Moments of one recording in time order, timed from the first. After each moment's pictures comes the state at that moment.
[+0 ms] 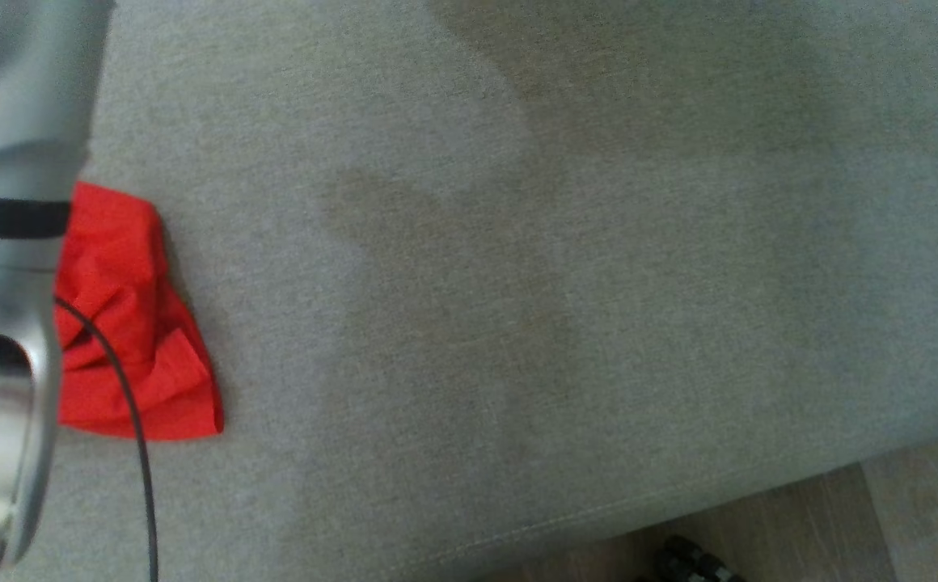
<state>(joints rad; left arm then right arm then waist) -1.38 0.21 -0.50 0.67 -0.39 -0.11 -0.25 -1.32 -0.25 0.09 0.77 0.22 0.13 -0.20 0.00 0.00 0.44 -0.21</state>
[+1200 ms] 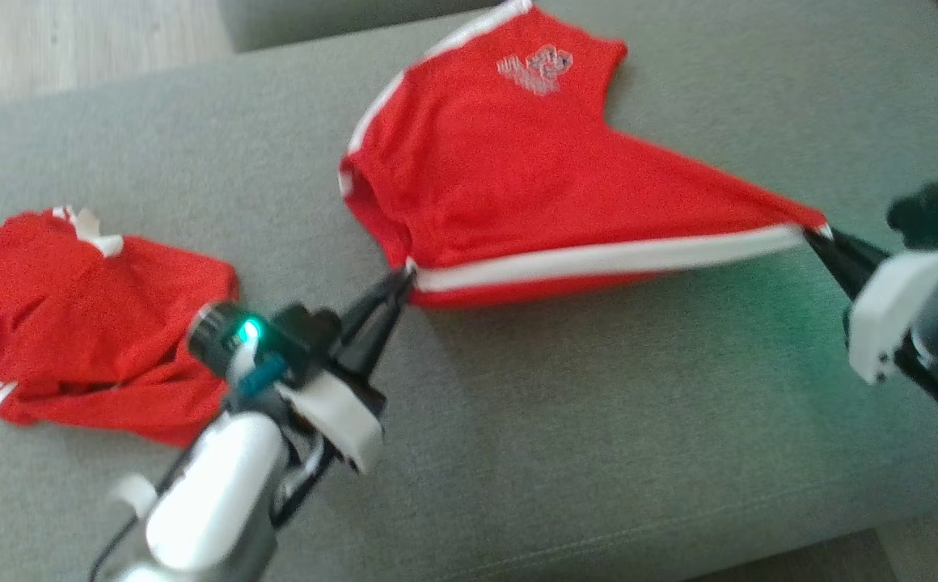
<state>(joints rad) -0.41 0.22 -0.61 0.38 -0.23 -0.13 -0.26 -0.66 -0.66 0.81 0.58 0.70 0.13 0.10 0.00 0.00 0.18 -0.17</state>
